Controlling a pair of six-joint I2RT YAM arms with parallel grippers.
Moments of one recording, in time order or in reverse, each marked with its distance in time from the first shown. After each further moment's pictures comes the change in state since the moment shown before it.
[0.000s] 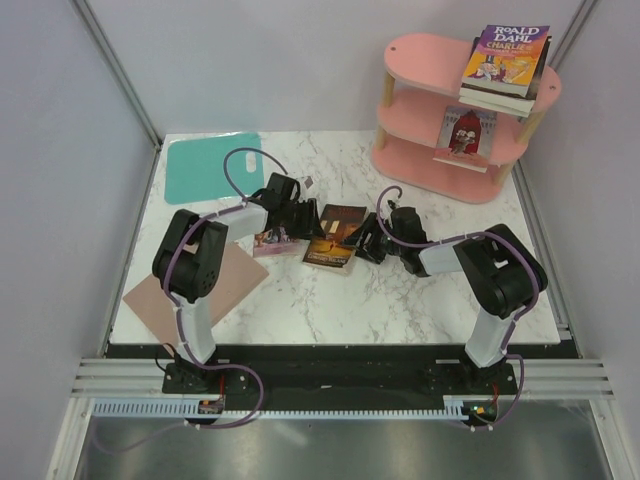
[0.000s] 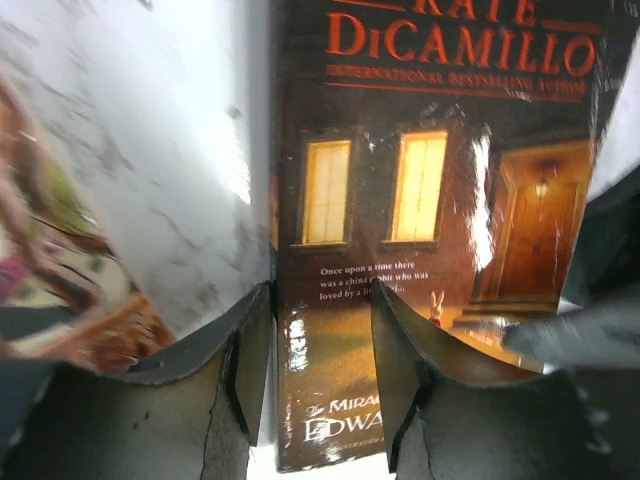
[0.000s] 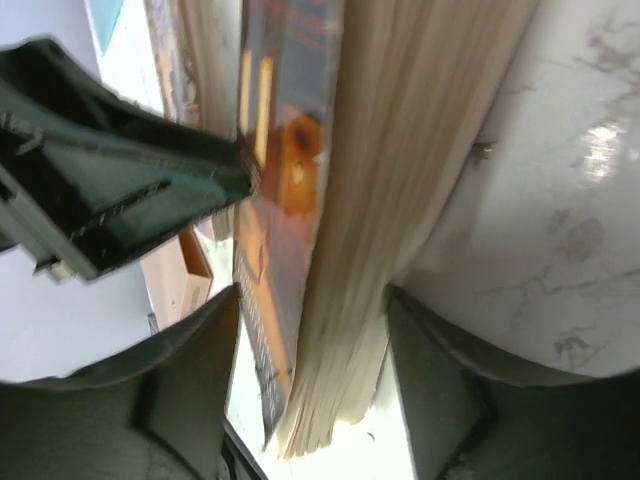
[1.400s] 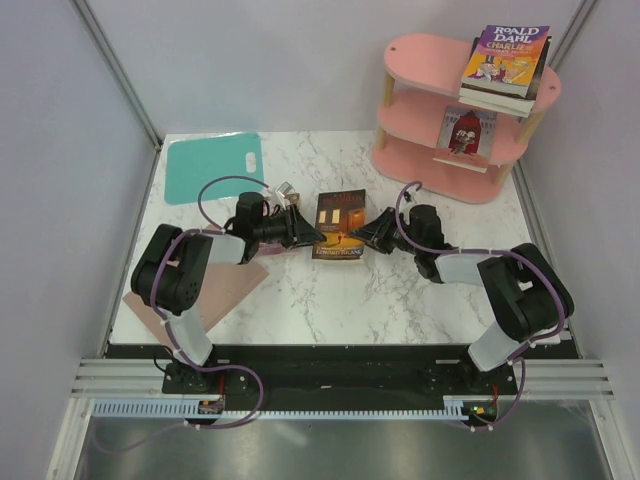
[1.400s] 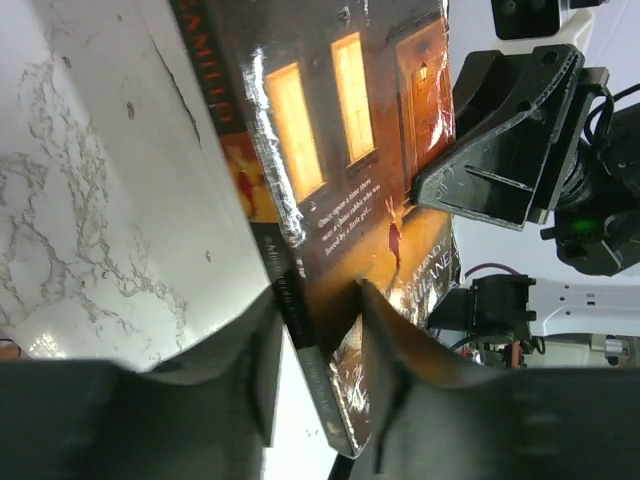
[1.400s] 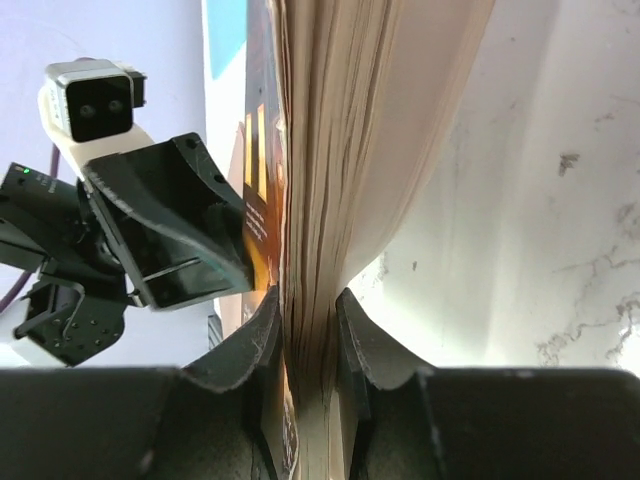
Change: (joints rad) left arm 0.099 -0.157 -0.447 0.753 0.491 -0.397; right arm -0.049 -0.185 -0.092 0.087 -0.043 0.055
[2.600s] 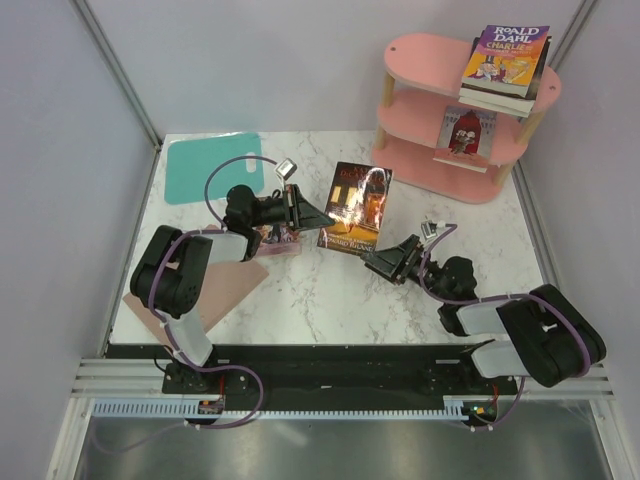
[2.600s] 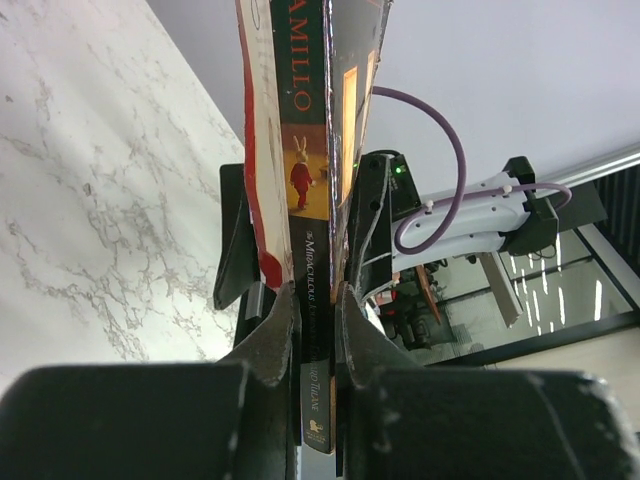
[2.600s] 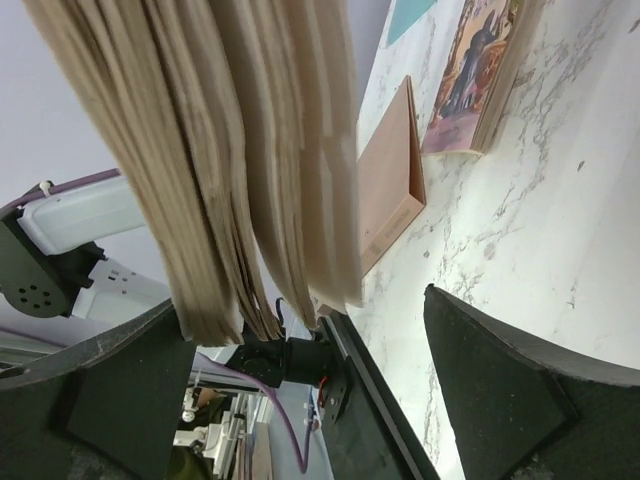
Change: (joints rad) left arm -0.018 -0.019 0.037 0.612 0.246 -0.508; right arm 0.007 -0.261 -0.478 0.649 -0.099 0.190
